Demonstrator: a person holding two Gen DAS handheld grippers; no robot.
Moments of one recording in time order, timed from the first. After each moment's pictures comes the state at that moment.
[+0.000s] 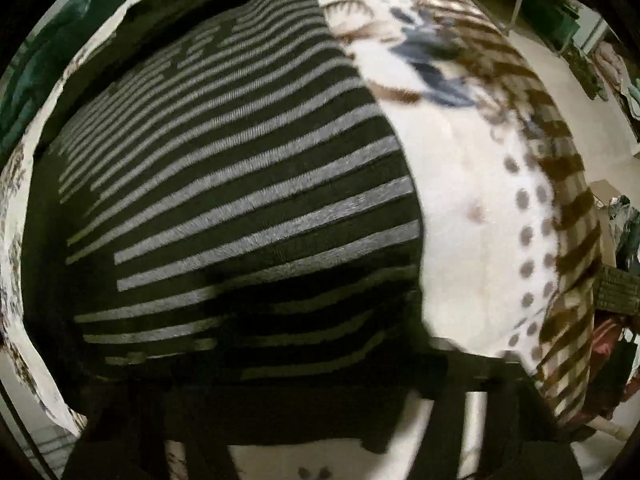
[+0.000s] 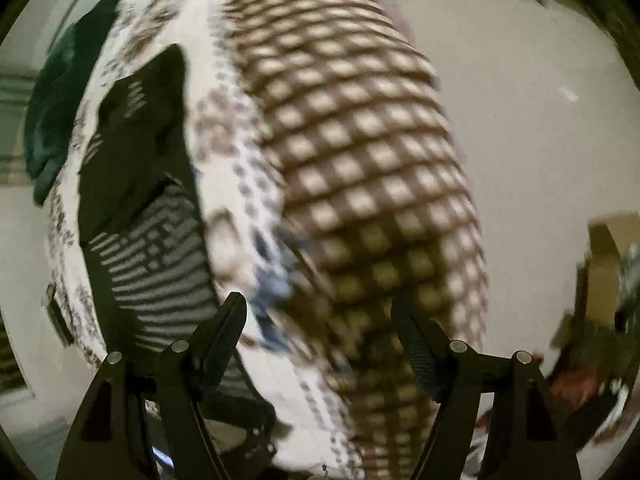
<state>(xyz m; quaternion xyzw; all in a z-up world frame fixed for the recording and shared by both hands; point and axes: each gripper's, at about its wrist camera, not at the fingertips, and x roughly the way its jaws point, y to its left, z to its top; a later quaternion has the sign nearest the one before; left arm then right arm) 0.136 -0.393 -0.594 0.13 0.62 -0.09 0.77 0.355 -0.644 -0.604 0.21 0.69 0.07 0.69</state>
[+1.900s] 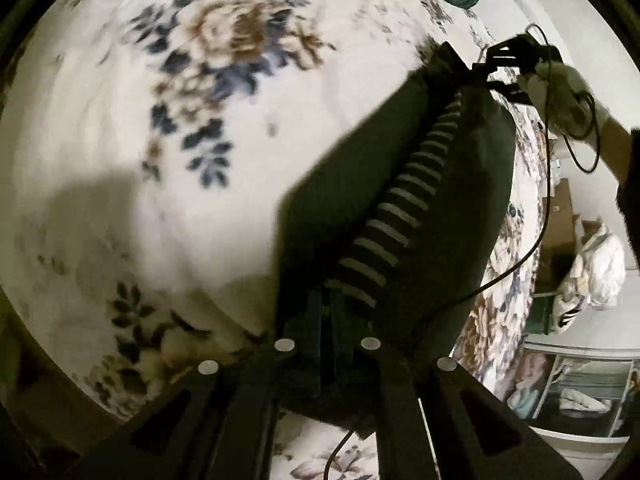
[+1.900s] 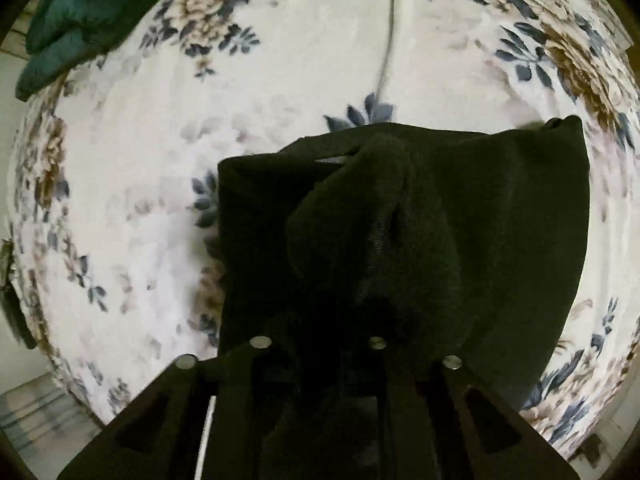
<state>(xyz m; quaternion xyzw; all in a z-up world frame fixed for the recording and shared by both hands) 0.095 0.099 -0.552 -0.39 0.56 0.07 0.72 0.642 -0.025 -0.618 0.00 0.72 0.11 0.68</state>
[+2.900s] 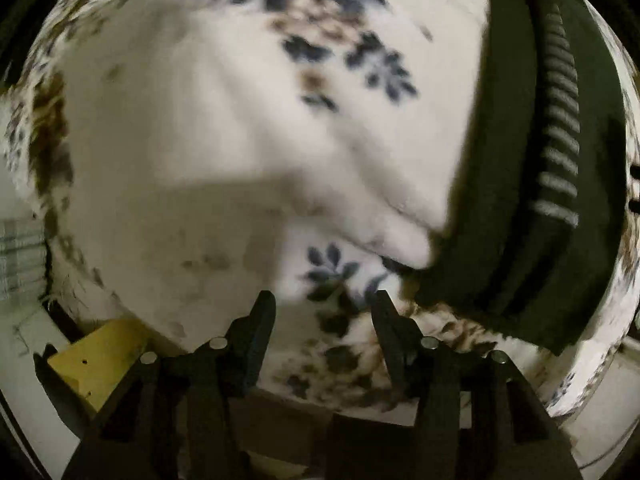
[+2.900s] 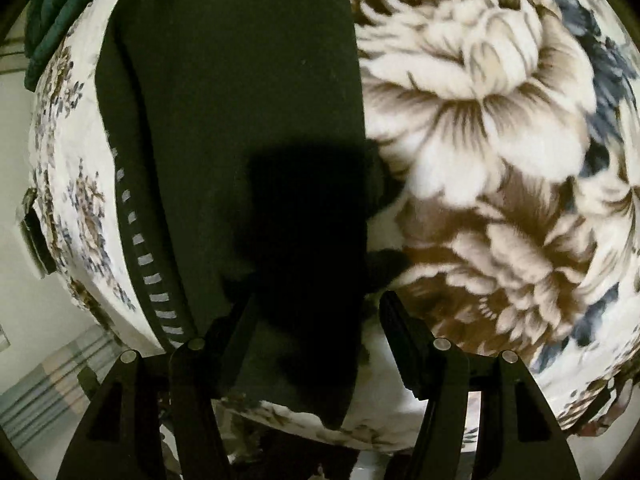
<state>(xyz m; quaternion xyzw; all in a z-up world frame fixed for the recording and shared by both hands) 0.064 0.134 -0.582 -0.16 0.71 0.12 0.67 0.316 -0.214 -0.653 0.12 0.78 0.11 0.60</state>
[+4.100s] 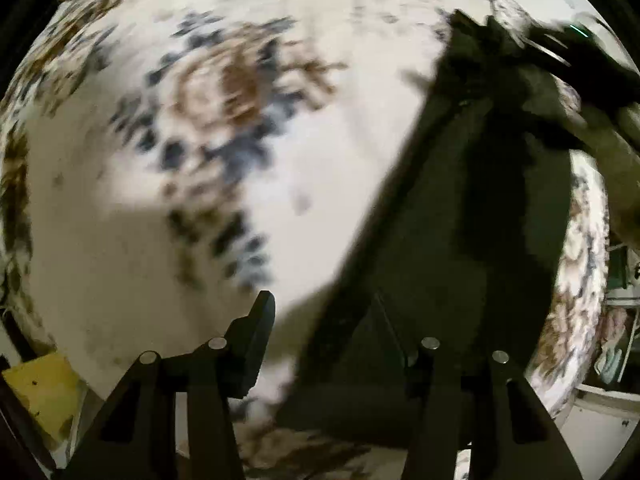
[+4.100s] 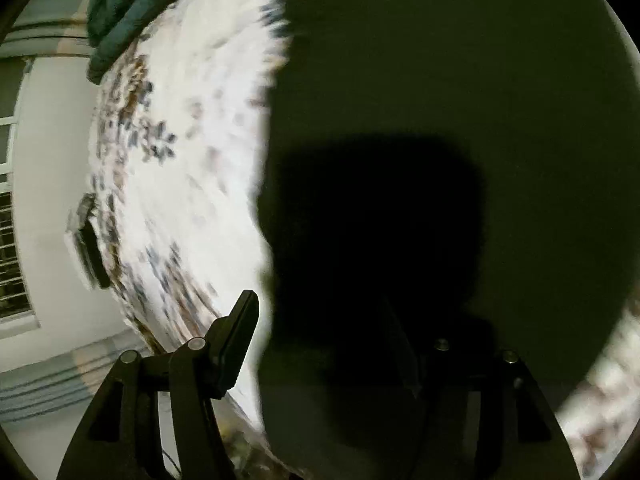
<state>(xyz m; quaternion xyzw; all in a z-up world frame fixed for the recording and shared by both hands) 0.170 0.123 -0.562 -0.23 0.62 0.10 0.74 0.501 -0.043 -0.653 0.17 0.73 0.24 0.61</state>
